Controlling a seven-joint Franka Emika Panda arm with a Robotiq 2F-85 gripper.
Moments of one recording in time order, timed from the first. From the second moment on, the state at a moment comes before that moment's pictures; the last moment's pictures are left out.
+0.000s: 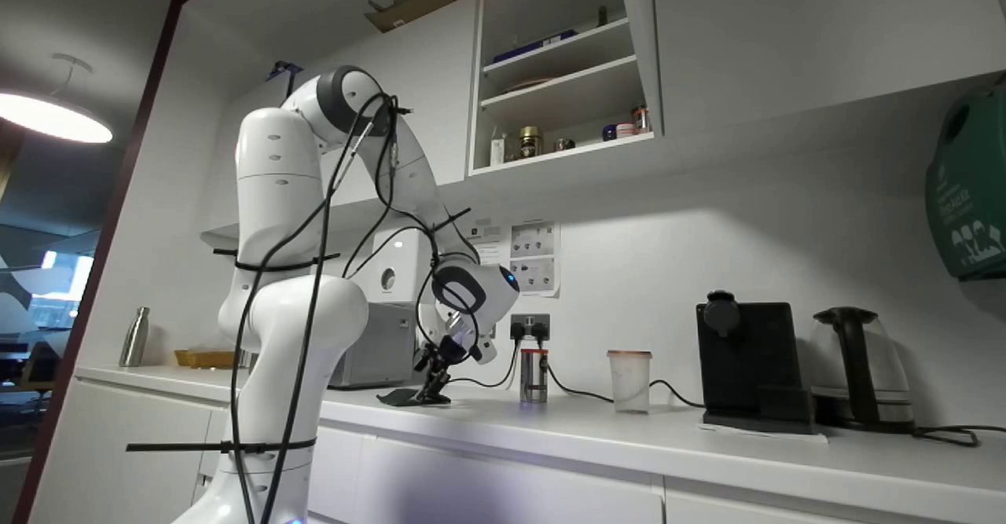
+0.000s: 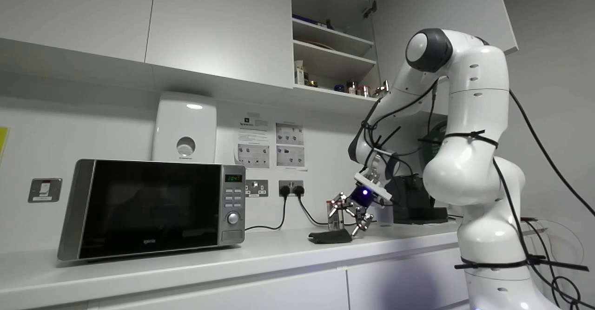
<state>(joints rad) -0.01 -0.26 -0.13 -2.65 0.93 2.08 -0.20</state>
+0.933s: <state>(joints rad) 0.00 -0.25 -0.09 -2.63 0.94 2.08 -0.23</state>
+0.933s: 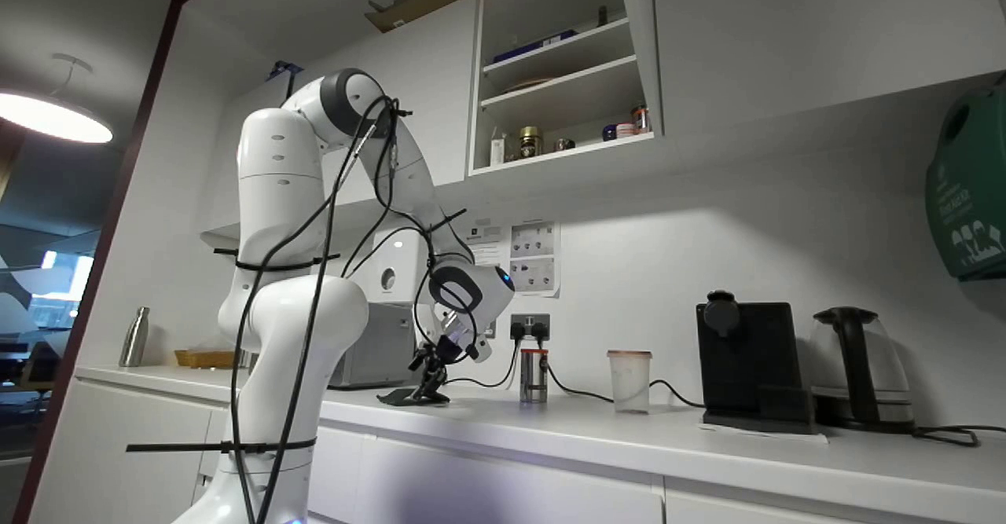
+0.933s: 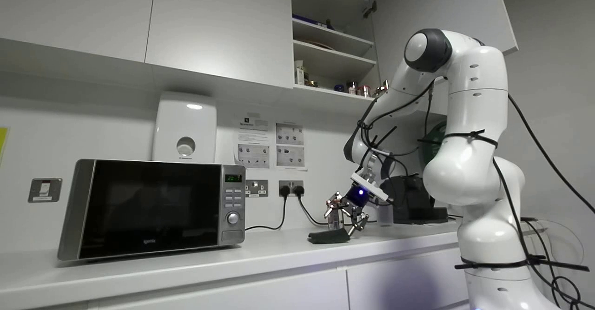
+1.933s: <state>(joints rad) -0.02 -0.14 -0.09 -2.56 0.94 2.08 -0.30</state>
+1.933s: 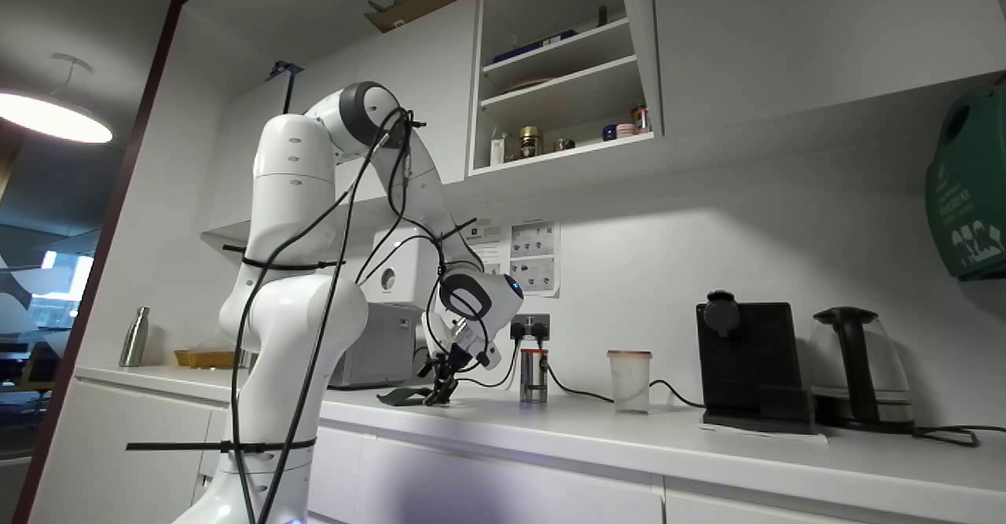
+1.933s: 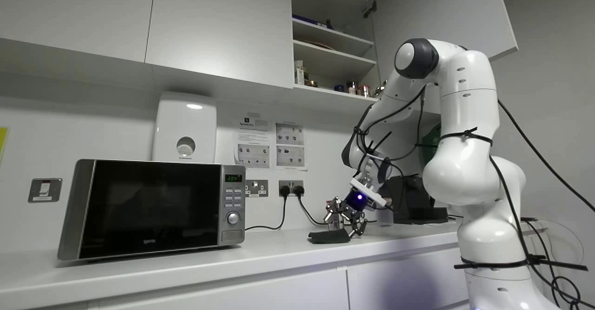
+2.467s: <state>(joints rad) -0.02 -0.11 -0.08 -2.52 0.96 2.08 -0.30</state>
